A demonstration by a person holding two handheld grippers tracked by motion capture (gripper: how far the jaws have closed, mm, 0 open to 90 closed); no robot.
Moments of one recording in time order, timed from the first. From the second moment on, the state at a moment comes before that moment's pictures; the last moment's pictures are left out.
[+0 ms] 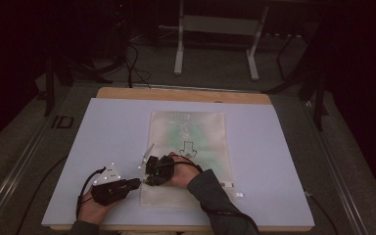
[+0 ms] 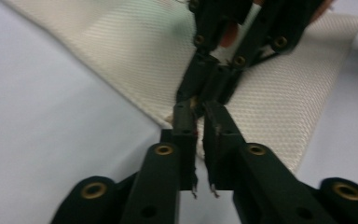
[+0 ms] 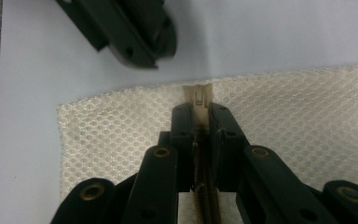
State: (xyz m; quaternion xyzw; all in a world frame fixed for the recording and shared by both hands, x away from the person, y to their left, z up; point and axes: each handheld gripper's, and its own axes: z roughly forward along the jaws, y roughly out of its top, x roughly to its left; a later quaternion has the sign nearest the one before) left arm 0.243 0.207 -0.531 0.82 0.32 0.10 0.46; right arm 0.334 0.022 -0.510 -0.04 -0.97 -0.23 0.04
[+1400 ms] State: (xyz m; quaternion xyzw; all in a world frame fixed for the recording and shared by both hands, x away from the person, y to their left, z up) left arm 0.243 0.182 -0.540 0.85 0.35 0.13 0.38; right arm 0.329 0.019 -0.509 -0.01 -0.97 -0.22 0.02
